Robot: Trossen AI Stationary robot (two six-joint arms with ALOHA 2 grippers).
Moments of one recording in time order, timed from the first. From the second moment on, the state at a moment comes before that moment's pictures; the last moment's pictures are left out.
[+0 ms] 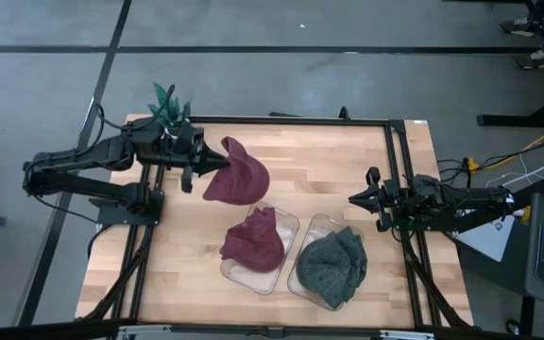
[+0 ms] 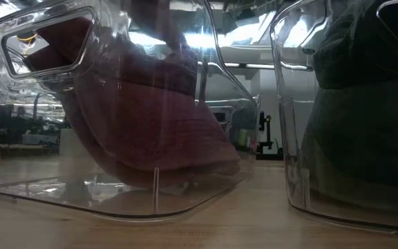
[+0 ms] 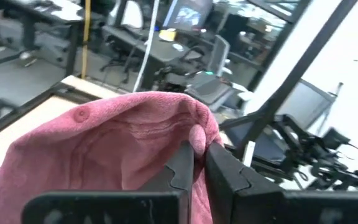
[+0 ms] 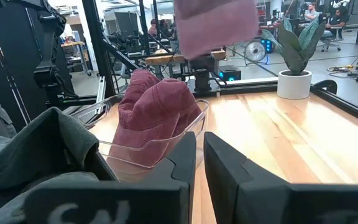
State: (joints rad) left arm 0.15 0.84 0.97 -0.23 0.16 -0.39; right arm 0.05 0.01 0.01 0.01 -0.02 0.10
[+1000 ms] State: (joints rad) left arm -0.21 1.26 1.24 -0.24 0.20 -0.32; right arm 0.05 0.01 0.01 0.01 -0.02 0.10
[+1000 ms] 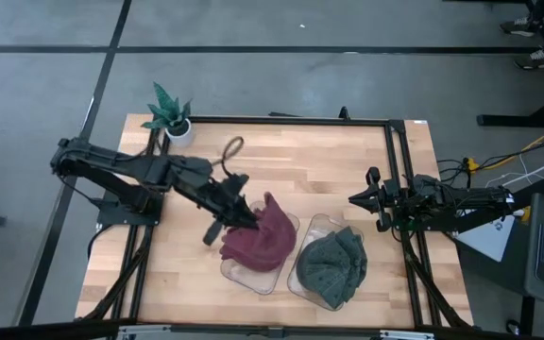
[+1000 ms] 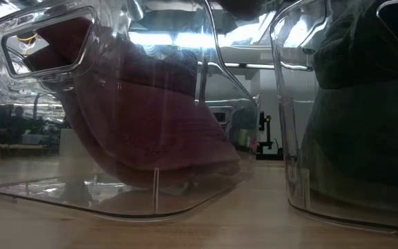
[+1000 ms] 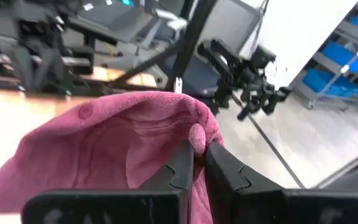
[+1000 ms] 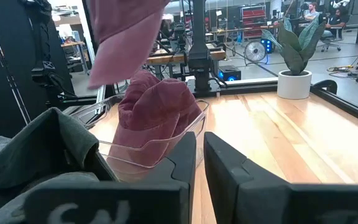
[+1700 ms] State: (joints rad) left arm -0.27 1.35 1.24 -0.47 0.05 -0.34; right arm 0.05 0.01 0.01 0.01 -0.02 0.10
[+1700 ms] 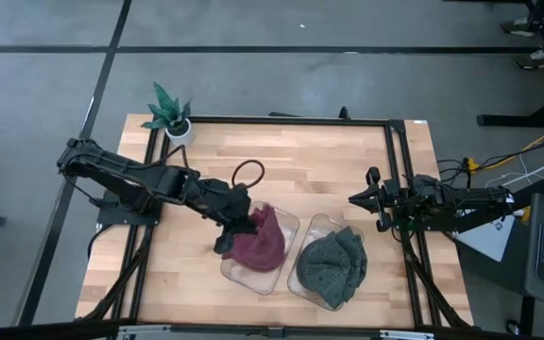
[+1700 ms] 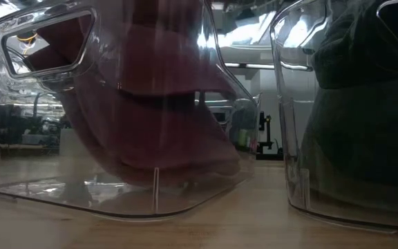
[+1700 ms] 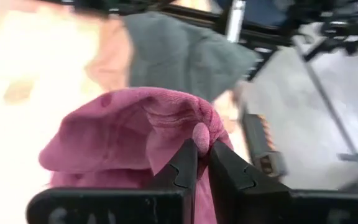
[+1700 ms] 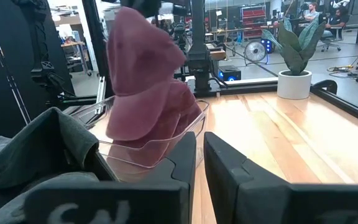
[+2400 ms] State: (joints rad) left arm -0.25 1.54 1.24 -0.58 0.08 -0.34; right arm 0.05 0.01 0.01 0.01 -0.02 0.10
